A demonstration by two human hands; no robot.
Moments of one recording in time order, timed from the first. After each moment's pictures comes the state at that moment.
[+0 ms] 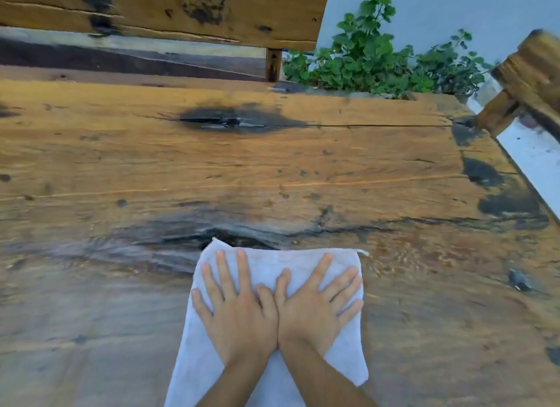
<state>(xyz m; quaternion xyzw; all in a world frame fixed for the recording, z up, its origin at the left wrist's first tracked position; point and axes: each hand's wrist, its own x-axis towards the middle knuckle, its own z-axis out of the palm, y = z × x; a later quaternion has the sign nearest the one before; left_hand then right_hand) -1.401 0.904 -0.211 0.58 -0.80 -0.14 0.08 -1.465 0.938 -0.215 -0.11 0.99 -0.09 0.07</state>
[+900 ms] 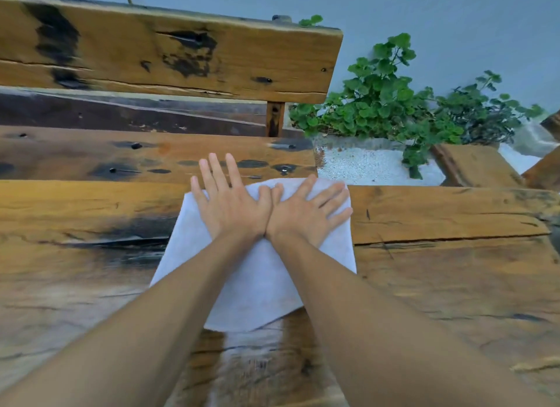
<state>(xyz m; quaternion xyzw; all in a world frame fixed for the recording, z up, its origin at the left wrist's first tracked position) -1.723 0.518 -0.212 0.57 -0.81 -0.07 0.11 -1.788 0.570 -0.211 -0.19 0.97 -0.11 0.08</state>
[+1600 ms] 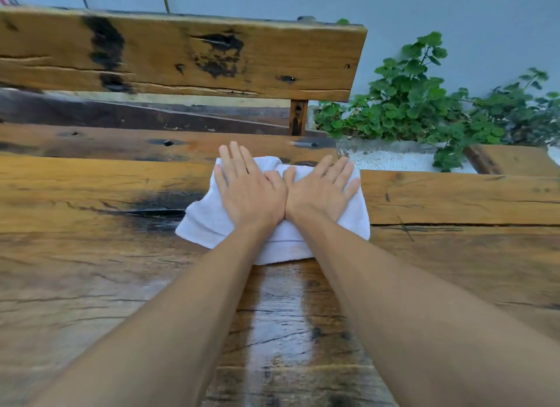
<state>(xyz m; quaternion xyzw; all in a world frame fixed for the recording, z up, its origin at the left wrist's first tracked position) -1.719 0.543 -0.210 0.58 -0.79 -0.08 0.16 -1.796 0.576 -0.212 -0.27 0.95 -0.12 0.06</state>
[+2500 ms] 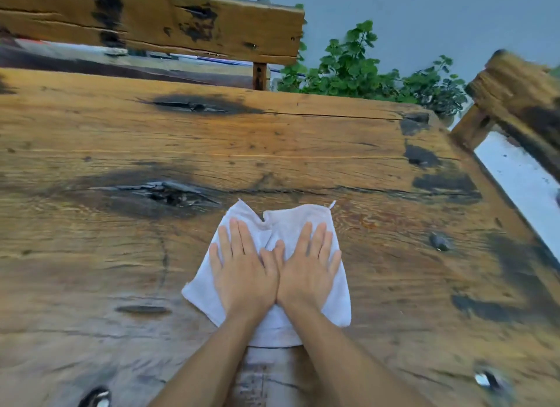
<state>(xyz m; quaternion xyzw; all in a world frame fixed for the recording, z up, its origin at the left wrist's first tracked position) -1.487 1.013 -0.204 0.55 -0.82 -0.18 0.07 -1.565 1.056 -0.214 -0.29 0.95 -0.11 0.09</state>
